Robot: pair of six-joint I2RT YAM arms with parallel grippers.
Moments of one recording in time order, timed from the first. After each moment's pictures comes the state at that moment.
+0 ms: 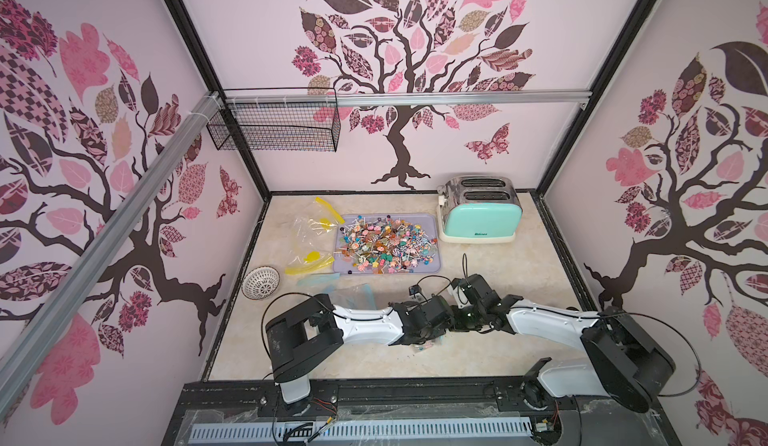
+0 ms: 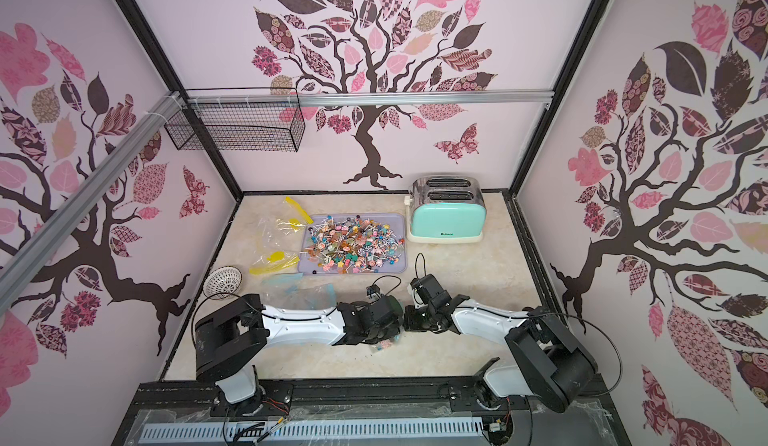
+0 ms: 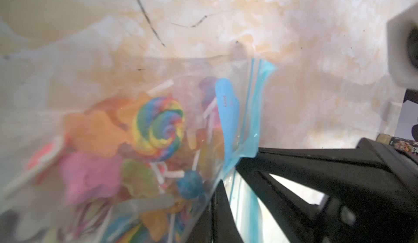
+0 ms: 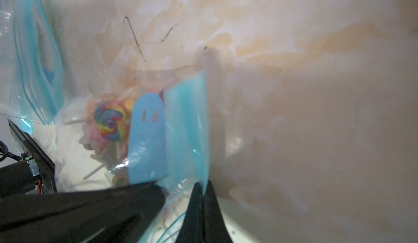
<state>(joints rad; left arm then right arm) -1.16 1.76 0.96 -0.24 -0.15 -1.31 0.60 1.34 0.48 -0.22 -0.30 0.61</state>
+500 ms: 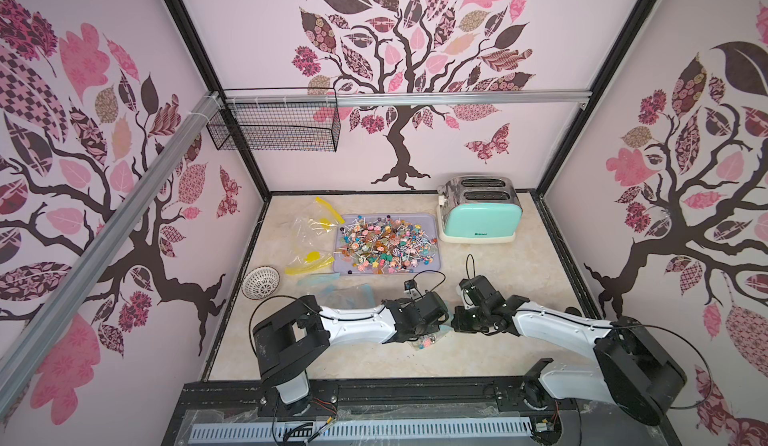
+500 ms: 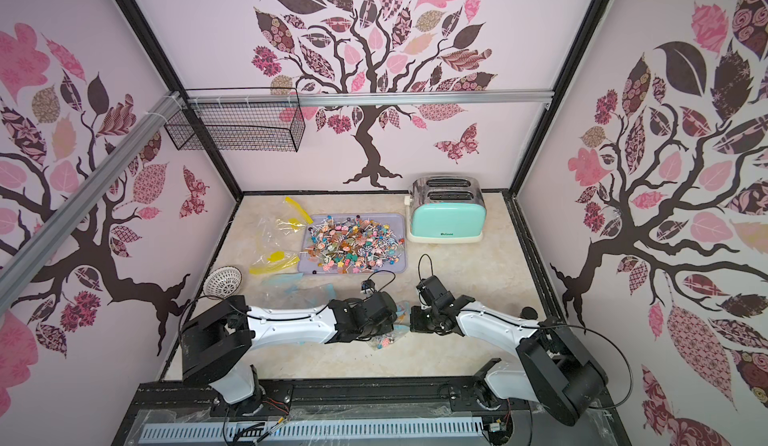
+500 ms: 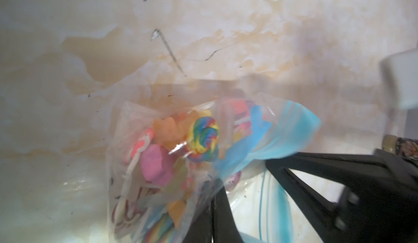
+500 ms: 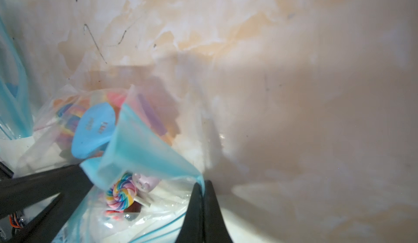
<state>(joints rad) -1.15 1.67 0.98 -0.28 -0.18 -1.17 0.60 1.28 0.48 -0.32 -0.22 0.64</state>
